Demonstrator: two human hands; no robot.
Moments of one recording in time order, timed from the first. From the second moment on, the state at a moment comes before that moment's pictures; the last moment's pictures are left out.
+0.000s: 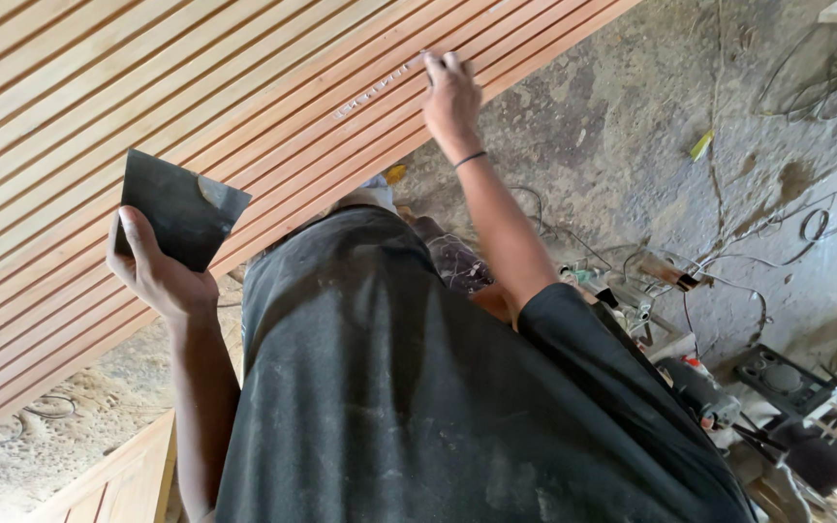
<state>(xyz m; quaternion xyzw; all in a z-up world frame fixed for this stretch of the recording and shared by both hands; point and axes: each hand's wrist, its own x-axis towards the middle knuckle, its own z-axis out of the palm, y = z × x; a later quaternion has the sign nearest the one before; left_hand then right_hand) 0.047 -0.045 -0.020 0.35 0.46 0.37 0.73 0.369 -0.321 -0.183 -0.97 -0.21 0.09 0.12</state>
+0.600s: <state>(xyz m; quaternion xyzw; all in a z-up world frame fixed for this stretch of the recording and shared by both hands) 0.028 -0.012 -0.022 0.36 0.42 0.33 0.76 0.224 -0.212 -0.148 -0.96 -0.24 0.14 0.11</state>
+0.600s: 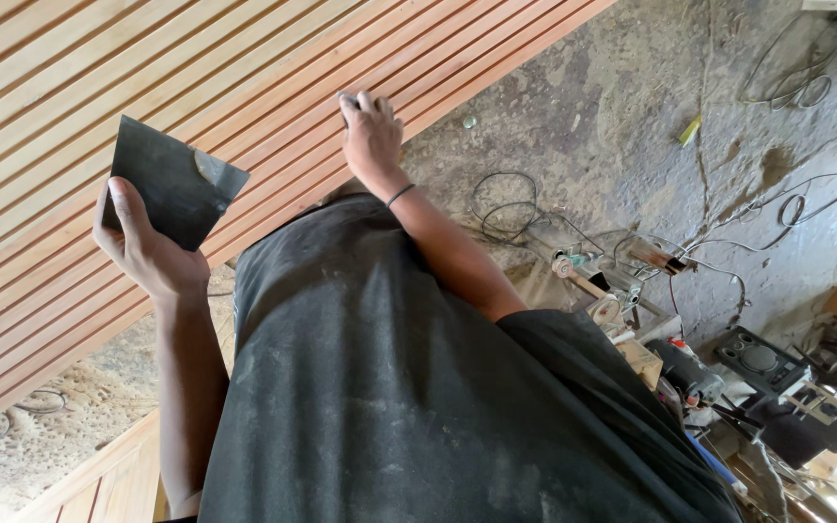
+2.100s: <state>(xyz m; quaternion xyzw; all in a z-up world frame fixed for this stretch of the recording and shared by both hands) 0.096 -0.029 -0.004 0.32 0.49 0.36 0.73 0.432 -0.300 -0.160 -0.87 -0.48 0.09 0.10</state>
